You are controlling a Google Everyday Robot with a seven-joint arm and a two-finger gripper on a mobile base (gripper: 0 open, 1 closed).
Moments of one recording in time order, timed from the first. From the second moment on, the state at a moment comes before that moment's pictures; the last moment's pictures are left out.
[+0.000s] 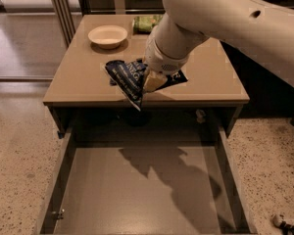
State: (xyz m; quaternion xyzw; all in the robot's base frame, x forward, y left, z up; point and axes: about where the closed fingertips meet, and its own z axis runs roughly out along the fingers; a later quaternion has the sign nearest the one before) arm 0.575 -0.008 0.891 -0.73 0.63 -0.04 0.27
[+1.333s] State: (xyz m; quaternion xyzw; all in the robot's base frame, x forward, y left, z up) arm 0.657 -0.051 0.877 -0.69 0.64 0.04 0.32
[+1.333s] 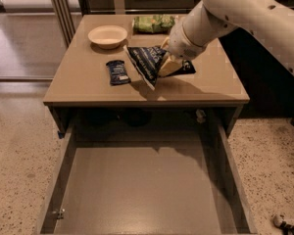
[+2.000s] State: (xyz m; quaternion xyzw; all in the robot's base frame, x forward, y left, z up) arm 0.668 -0.049 0.836 -0.68 0.65 0.12 0.32
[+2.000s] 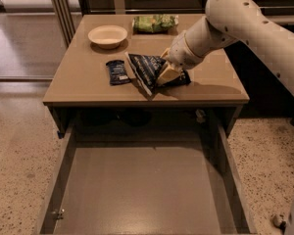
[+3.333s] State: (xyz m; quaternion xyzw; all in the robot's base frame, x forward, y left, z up) arm 0.668 -0.048 0.835 -0.68 0.65 0.12 0.32
